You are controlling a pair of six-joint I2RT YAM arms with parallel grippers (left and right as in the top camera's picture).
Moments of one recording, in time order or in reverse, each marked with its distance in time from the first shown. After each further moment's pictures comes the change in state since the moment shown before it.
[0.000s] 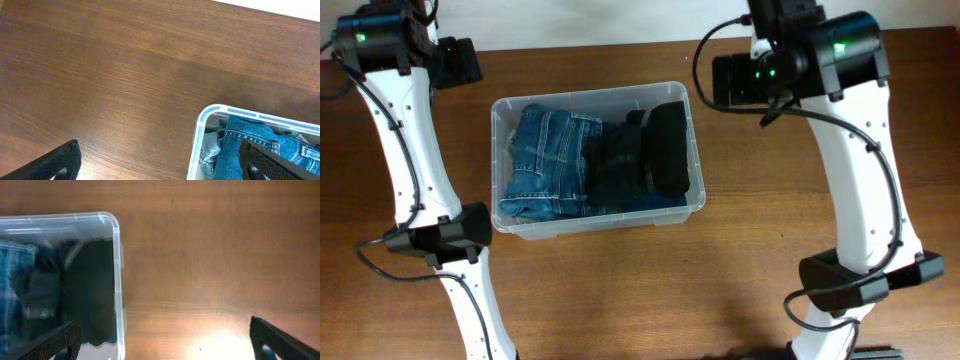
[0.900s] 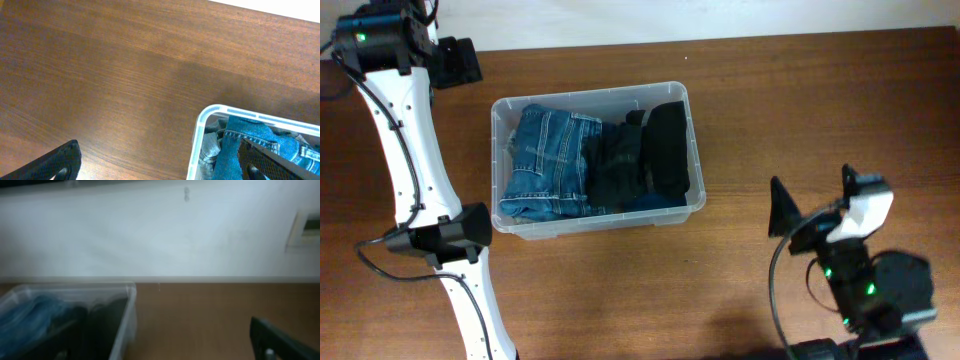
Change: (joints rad) left arm 0.000 0.000 0.000 -0.002 0.001 -0.004; right arm -0.165 -1.487 -1.810 1.240 -0.180 -0.125
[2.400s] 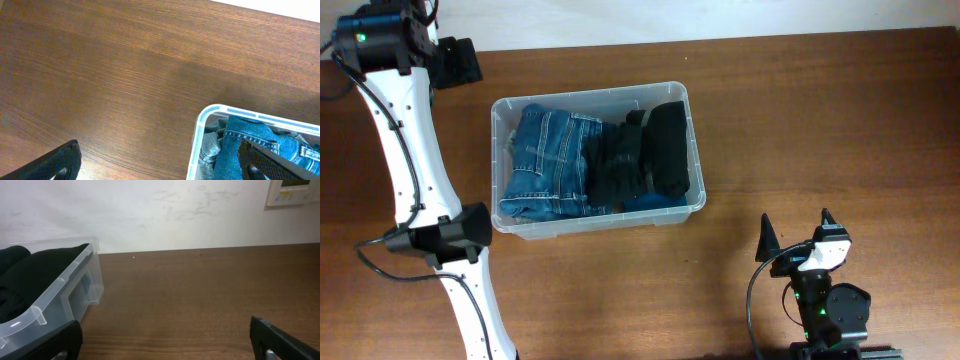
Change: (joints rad) left arm 0.000 0.000 0.000 0.002 -0.001 0.000; right arm -0.119 -0.434 -0.652 0.241 -0.013 -0.024
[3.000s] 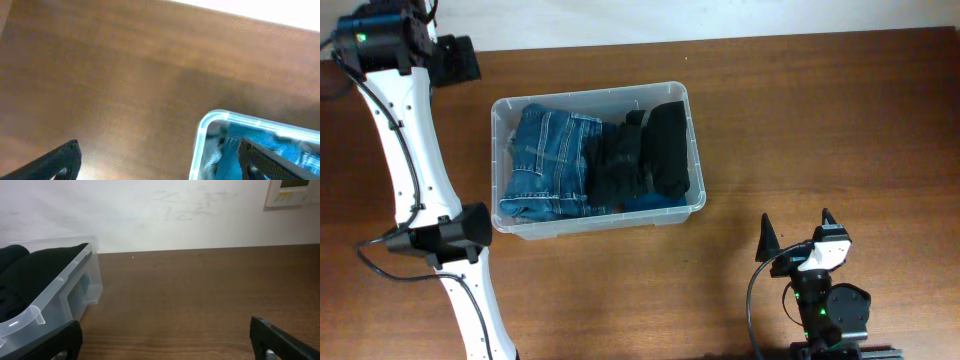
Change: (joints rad) left arm -0.001 -0.002 0.000 0.034 -0.011 0.000; right arm 0.000 0.000 0.000 0.000 0.003 -0.007
